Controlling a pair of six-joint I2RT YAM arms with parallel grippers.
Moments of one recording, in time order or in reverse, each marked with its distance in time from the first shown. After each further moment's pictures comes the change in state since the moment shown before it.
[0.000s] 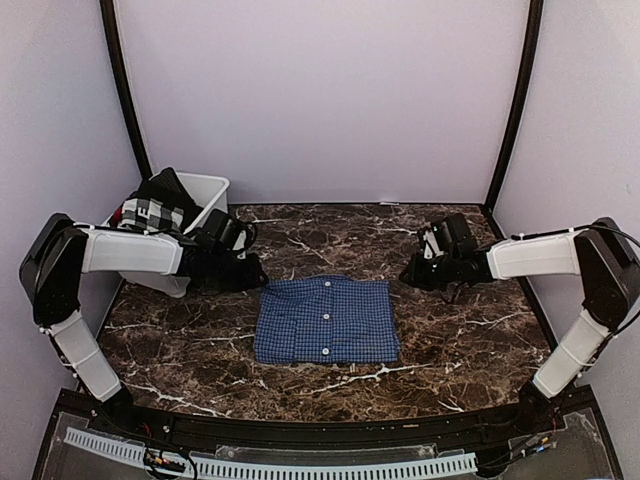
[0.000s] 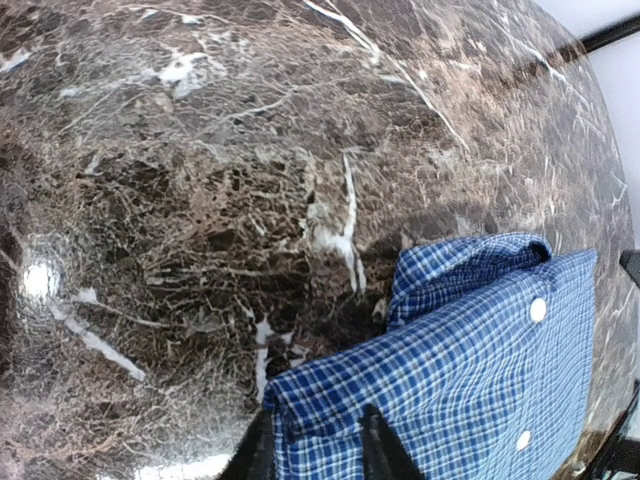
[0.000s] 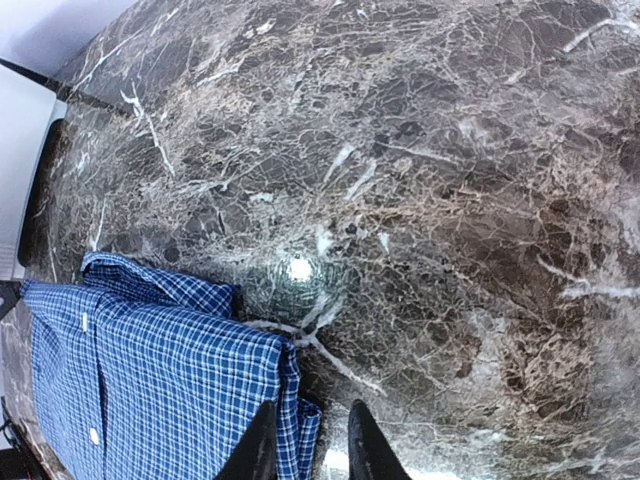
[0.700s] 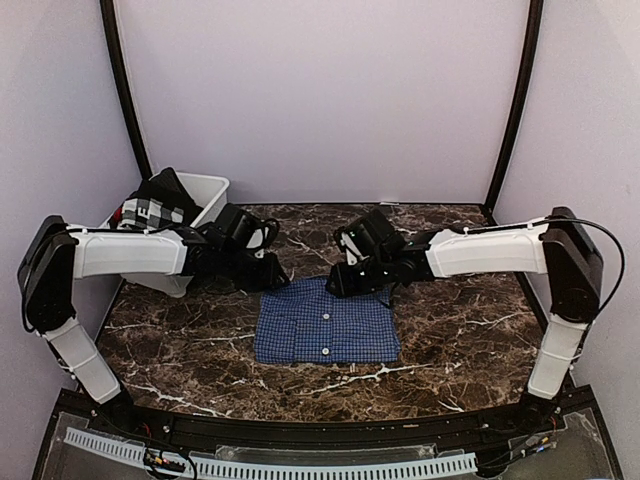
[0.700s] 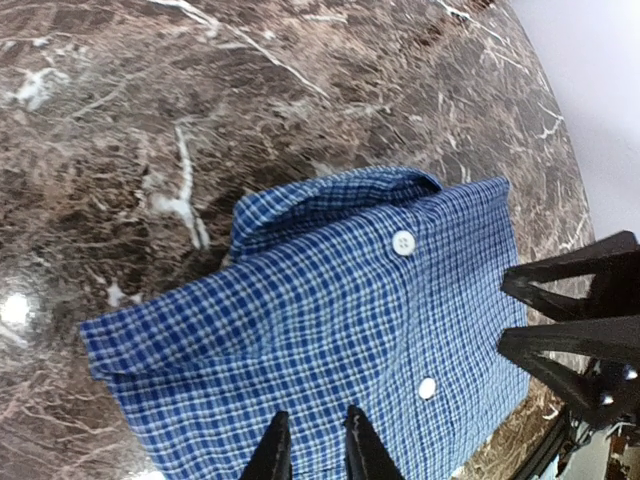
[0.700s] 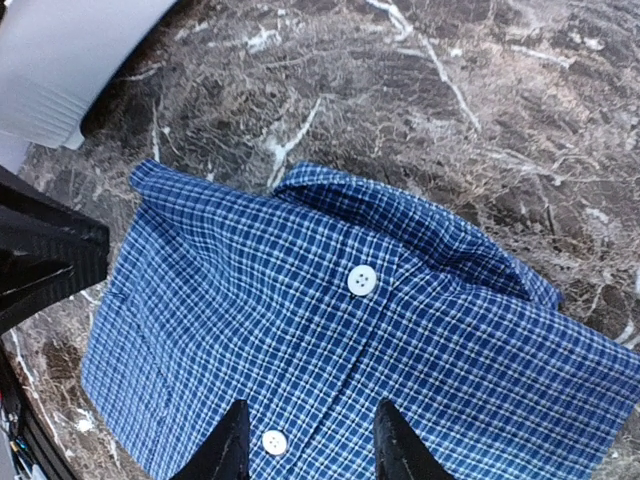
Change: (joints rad) left arm -0.103 -0.037 0.078 -0.072 0.027 0.024; right arm 0.383 0.178 0.379 -0.194 0.160 -0.074
